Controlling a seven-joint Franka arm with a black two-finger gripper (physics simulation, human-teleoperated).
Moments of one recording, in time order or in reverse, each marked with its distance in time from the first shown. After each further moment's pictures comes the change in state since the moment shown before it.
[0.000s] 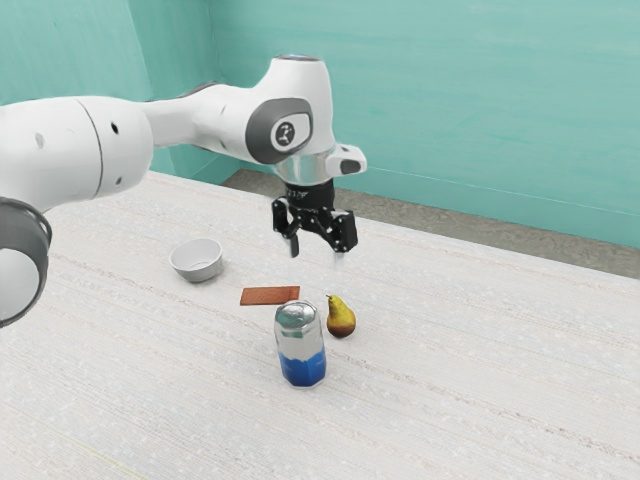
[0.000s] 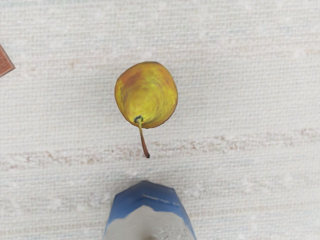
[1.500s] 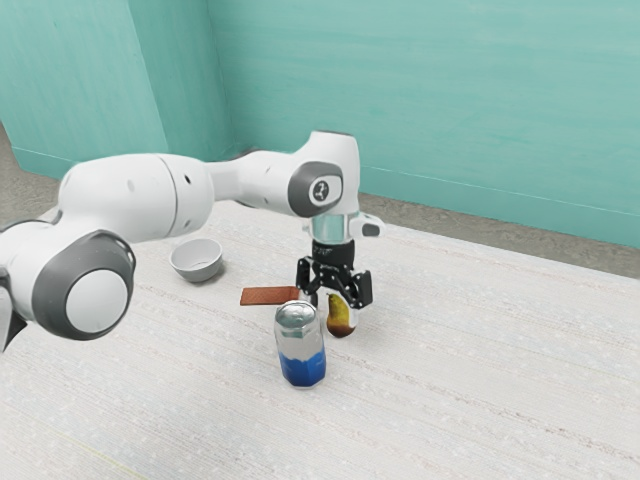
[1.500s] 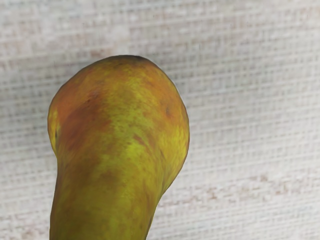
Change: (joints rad) arm 0.081 0.389 -0.100 0.272 0.001 -0.092 0.047
